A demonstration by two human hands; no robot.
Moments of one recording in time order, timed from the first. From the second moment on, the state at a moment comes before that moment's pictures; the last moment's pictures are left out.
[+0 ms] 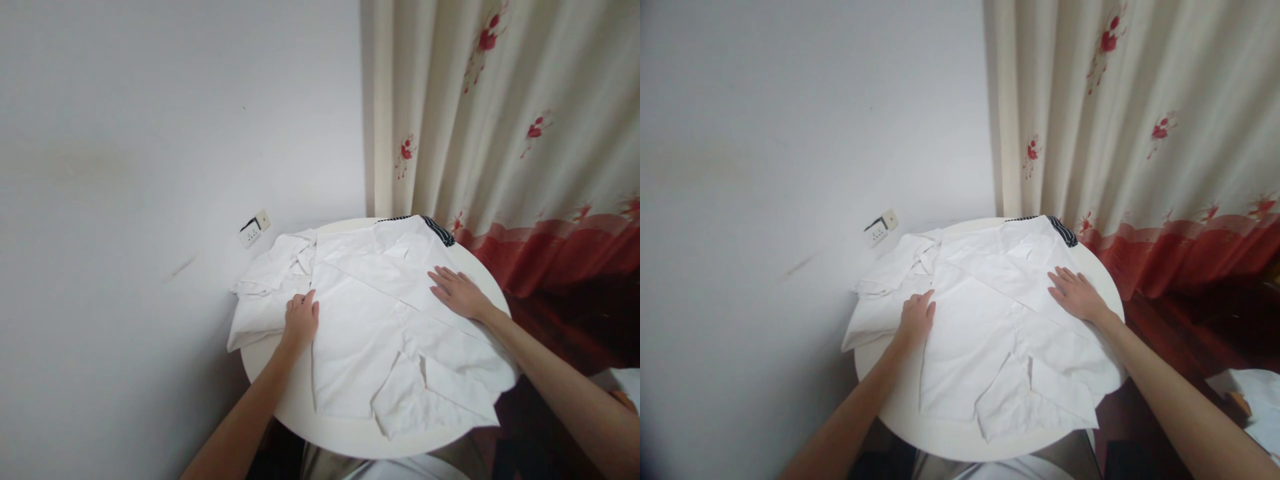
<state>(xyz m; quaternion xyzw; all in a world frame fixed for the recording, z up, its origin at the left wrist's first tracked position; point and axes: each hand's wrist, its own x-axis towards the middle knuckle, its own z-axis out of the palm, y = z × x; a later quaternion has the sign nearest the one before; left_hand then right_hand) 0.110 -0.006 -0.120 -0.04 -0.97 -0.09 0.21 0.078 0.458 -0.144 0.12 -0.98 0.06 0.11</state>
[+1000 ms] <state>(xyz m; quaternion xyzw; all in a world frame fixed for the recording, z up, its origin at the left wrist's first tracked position) 0.106 -0.010 -0.096 -0.17 -0.96 -0.06 0.23 0.093 0.425 -0.123 0.15 -0.98 0.08 0.12</state>
